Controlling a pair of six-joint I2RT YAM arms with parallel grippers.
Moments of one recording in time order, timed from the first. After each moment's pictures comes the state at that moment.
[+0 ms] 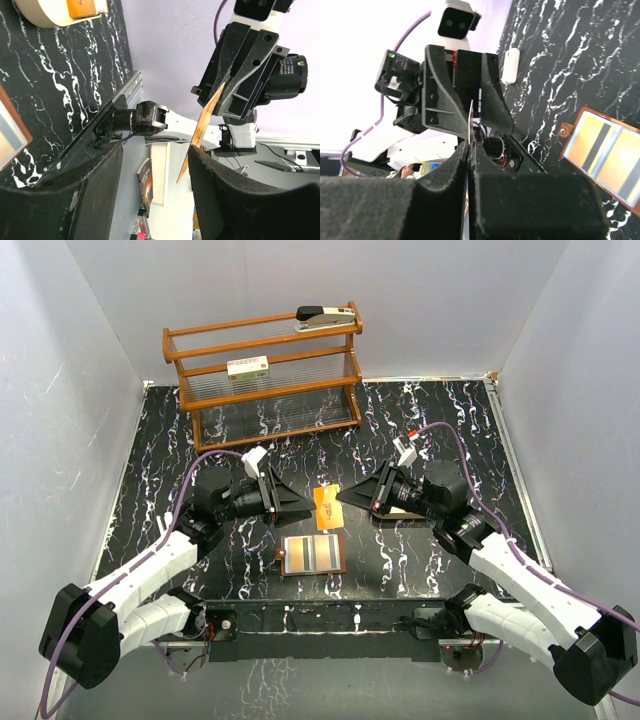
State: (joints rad) left arm -0.53 1.02 0.54 0.25 0.73 -1.23; right arm 0.57 0.88 0.67 0.05 -0.49 1.06
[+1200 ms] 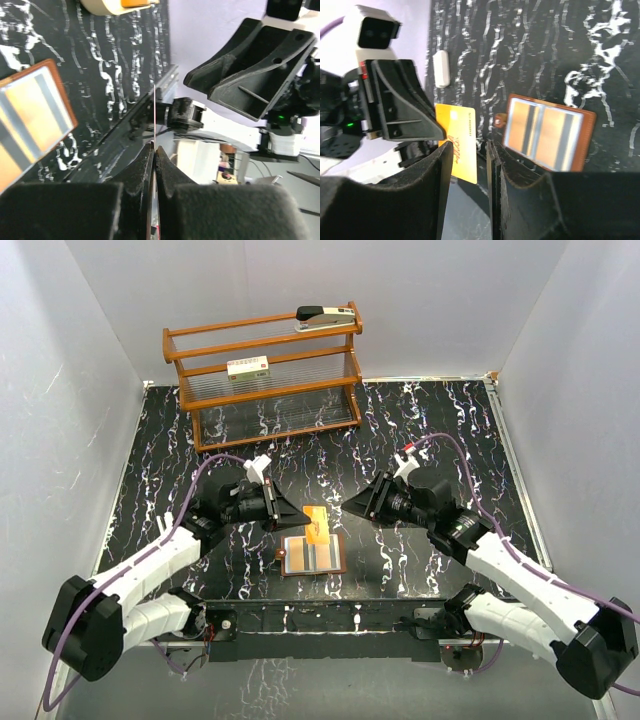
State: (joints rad) left arm -0.53 1.06 0.53 0.14 0.72 -1.13; right arm 0.63 0.90 0.66 -0.15 -0.27 0.99
